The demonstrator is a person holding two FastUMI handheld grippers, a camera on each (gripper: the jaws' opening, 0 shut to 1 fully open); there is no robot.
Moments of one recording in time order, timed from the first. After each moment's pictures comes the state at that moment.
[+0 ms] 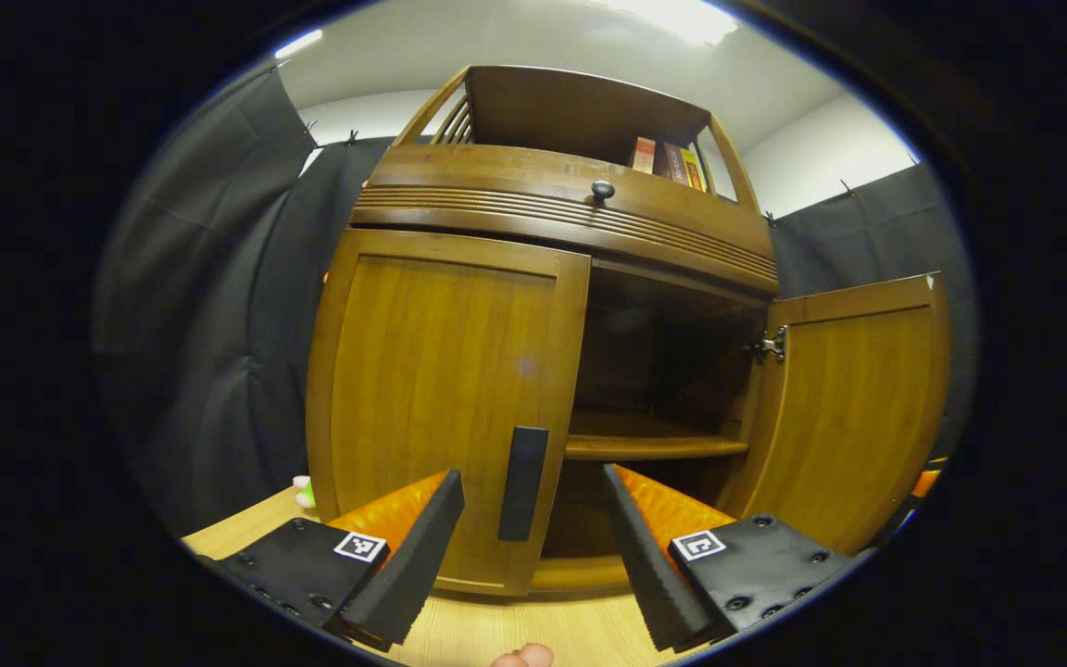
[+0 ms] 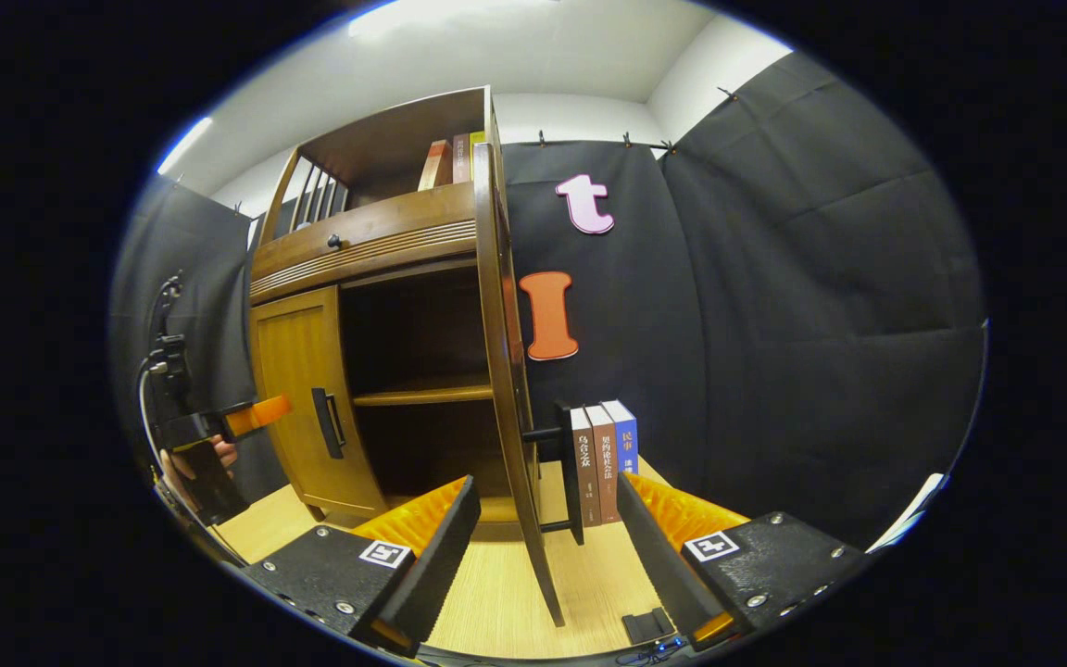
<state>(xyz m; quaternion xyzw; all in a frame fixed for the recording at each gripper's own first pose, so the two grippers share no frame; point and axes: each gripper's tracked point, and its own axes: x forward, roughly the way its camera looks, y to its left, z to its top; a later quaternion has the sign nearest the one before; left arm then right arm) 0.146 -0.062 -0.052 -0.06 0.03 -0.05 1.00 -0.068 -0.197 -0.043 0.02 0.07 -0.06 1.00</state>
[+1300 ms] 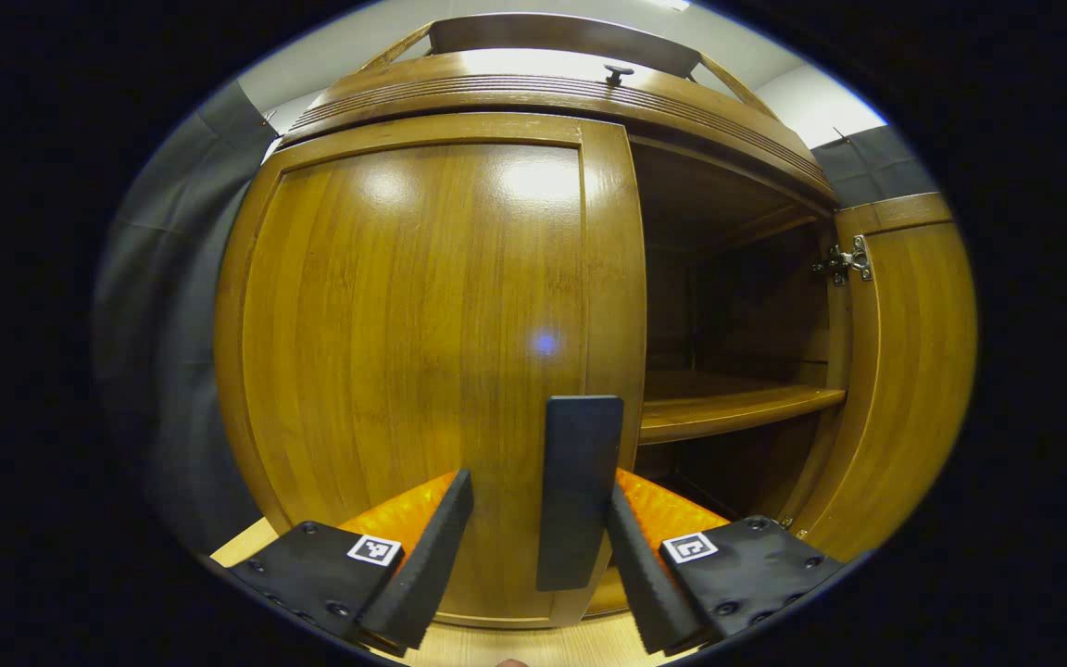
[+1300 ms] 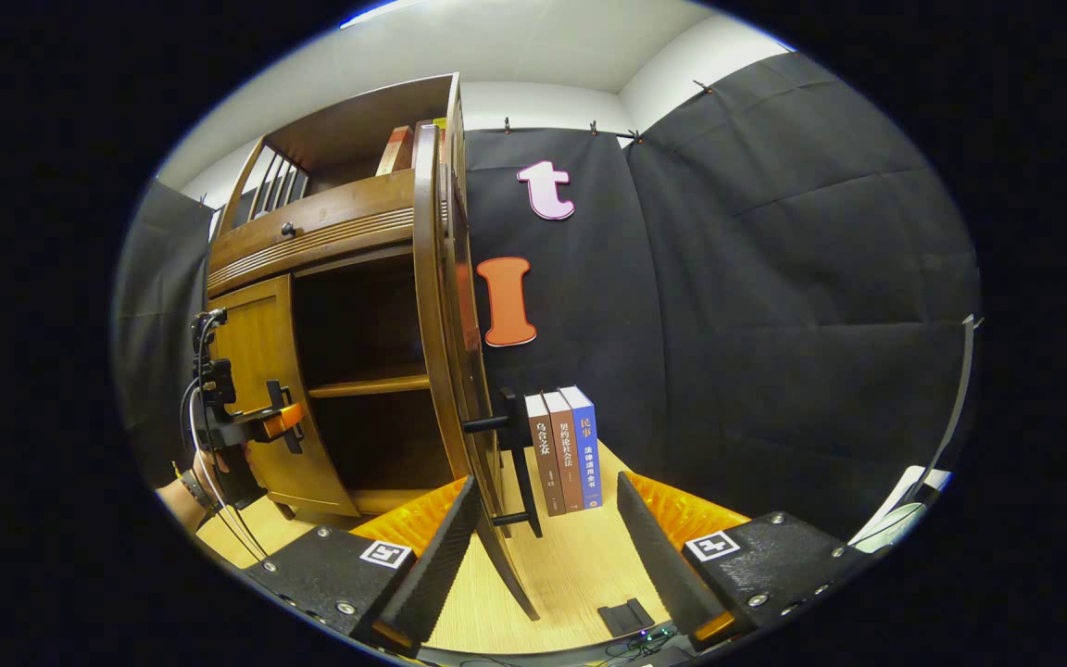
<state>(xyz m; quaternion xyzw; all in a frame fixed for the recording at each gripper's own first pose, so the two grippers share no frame) 0.245 -0.065 -0.121 0.00 0.07 -0.06 1.00 -0.069 -0.226 -0.057 0.02 0.10 -0.13 0.99</state>
